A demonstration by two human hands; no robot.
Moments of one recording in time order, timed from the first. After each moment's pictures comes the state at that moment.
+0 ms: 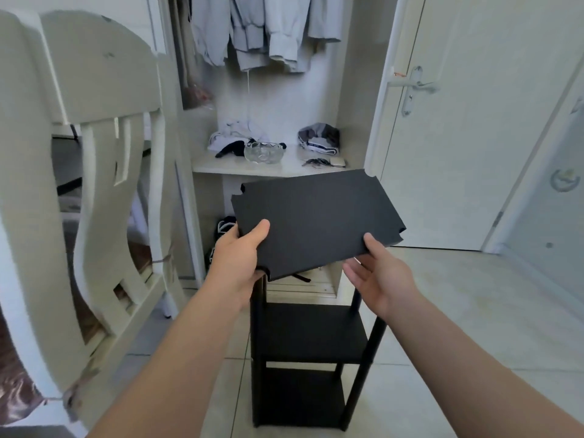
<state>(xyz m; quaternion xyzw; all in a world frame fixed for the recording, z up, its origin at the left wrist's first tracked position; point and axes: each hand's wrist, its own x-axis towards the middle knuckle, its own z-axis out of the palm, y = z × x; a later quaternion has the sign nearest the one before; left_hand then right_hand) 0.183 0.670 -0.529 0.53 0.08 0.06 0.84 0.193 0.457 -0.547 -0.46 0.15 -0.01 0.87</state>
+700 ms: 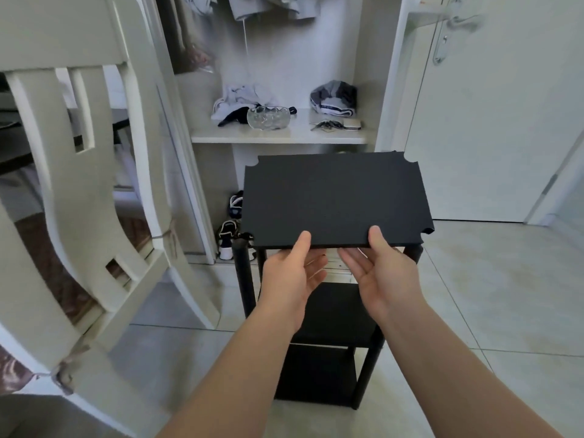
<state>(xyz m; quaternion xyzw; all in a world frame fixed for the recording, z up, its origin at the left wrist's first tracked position) 0.198 0.574 -0.607 0.53 0.13 0.01 0.84 0.207 0.447 -0.595 -0.39 0.12 -0.04 0.91</state>
